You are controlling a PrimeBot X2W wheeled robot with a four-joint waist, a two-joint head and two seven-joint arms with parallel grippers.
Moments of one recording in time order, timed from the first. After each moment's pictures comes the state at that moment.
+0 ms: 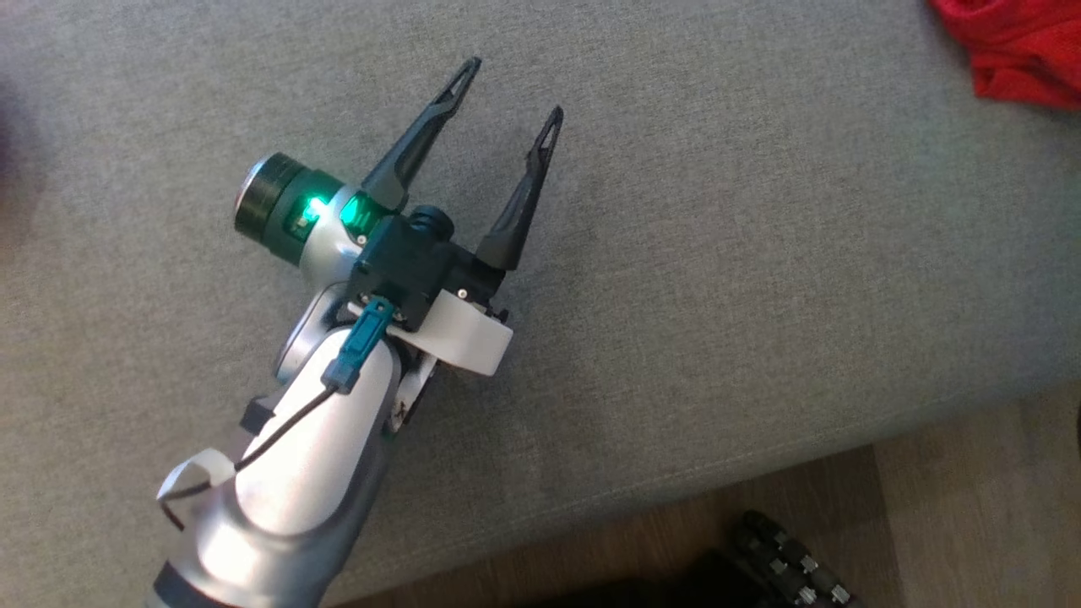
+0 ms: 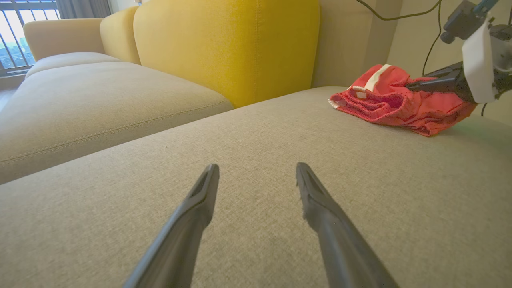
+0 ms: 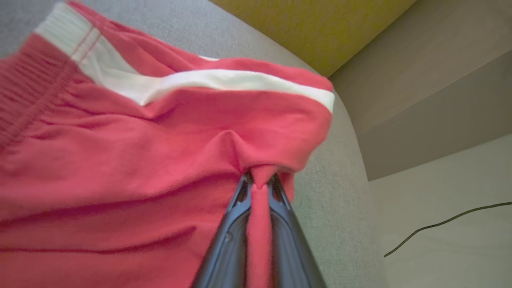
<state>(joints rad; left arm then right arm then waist) -0.54 0.09 -0.50 0.13 0.05 -0.01 -0.26 -1.10 -0.46 -0.03 1.08 -0.24 0.13 -0.25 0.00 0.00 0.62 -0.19</state>
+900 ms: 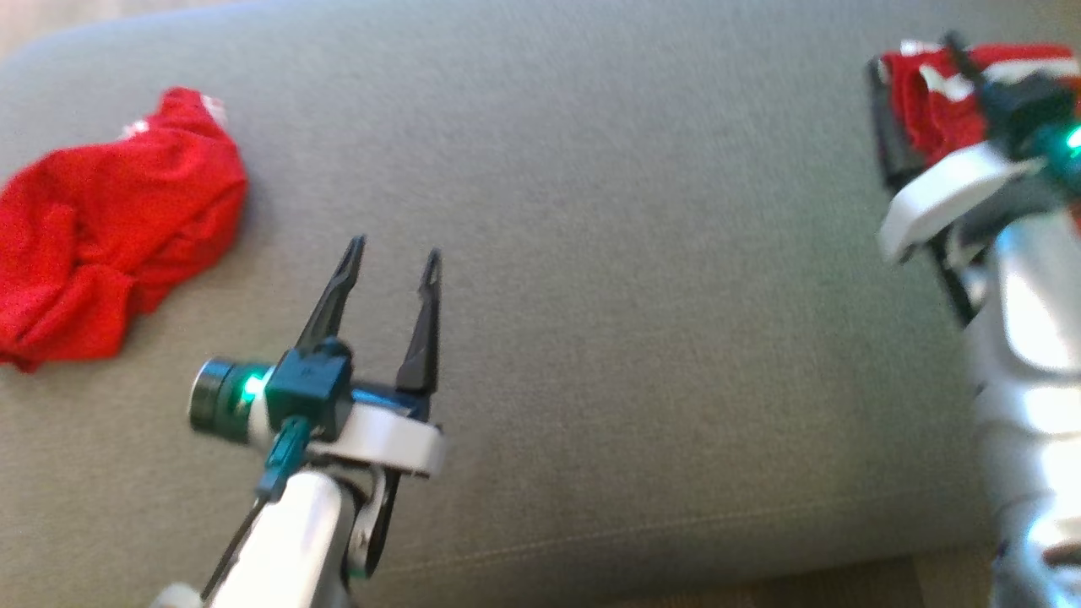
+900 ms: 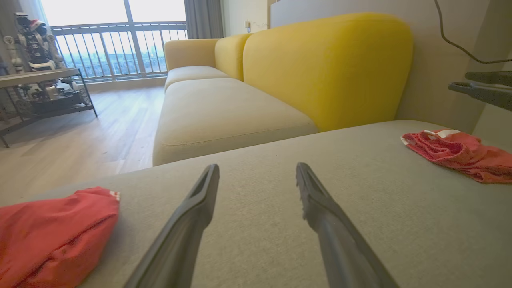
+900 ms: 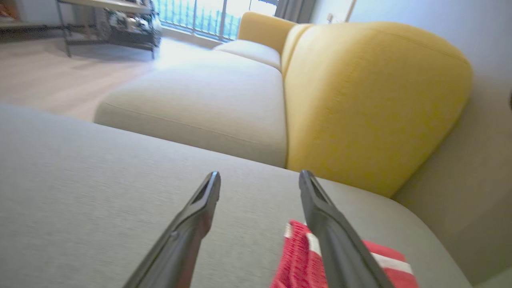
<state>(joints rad) -0.23 0.08 -0.39 0.11 -0.08 0.12 -0.26 -0.81 -0.20 -0.08 0.79 -0.16 0.13 -0.25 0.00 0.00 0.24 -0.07</state>
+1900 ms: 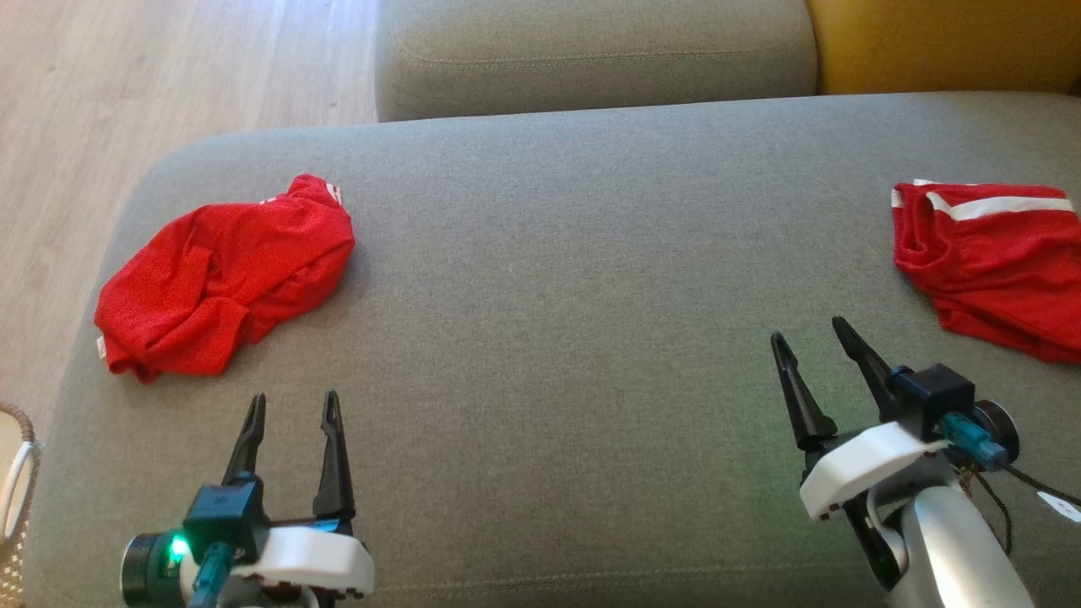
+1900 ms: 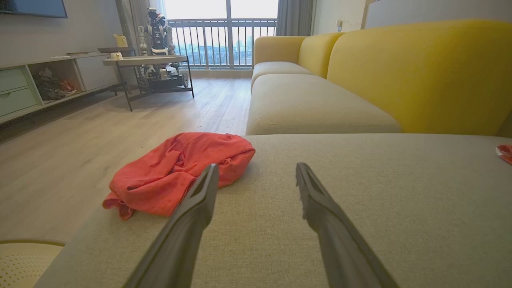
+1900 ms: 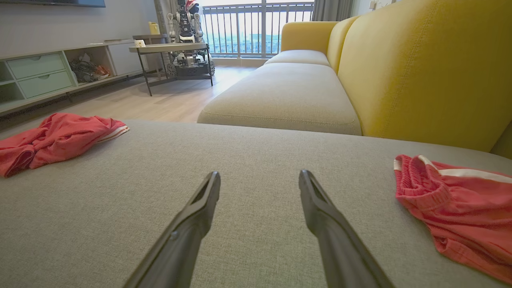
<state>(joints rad) 0.10 0.06 -0.17 0.08 -0.09 0.15 -0.26 -0.19 -0.06 -0.02 0.43 0.03 0.13 -0.25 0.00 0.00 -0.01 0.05</state>
